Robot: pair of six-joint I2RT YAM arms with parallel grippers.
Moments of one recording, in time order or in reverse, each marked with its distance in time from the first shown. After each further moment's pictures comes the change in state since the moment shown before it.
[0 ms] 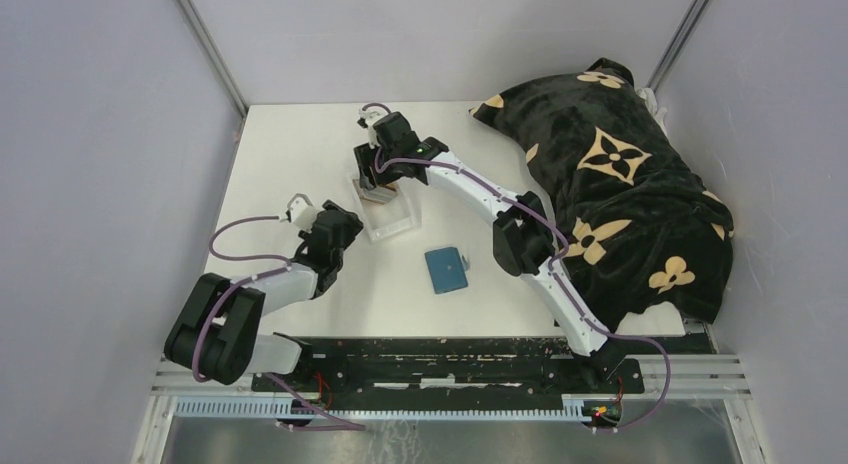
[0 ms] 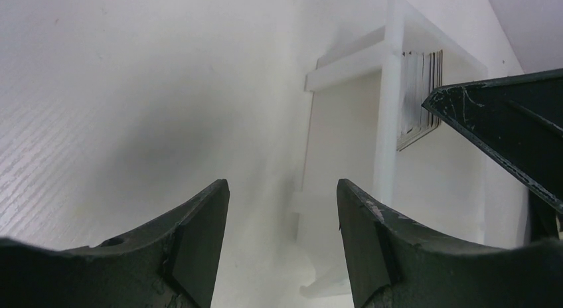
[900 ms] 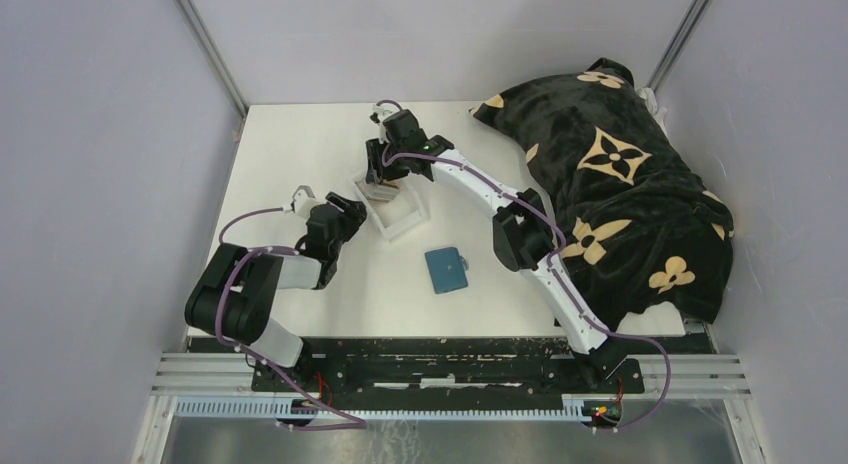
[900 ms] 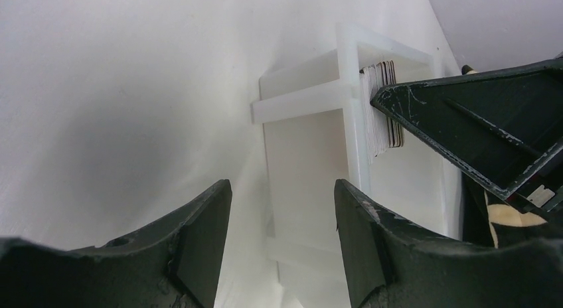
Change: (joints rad) left arm 0.097 0.214 0.011 0.335 0.248 -0.002; right arm -0.041 0.075 0.055 0.021 -0.056 0.106
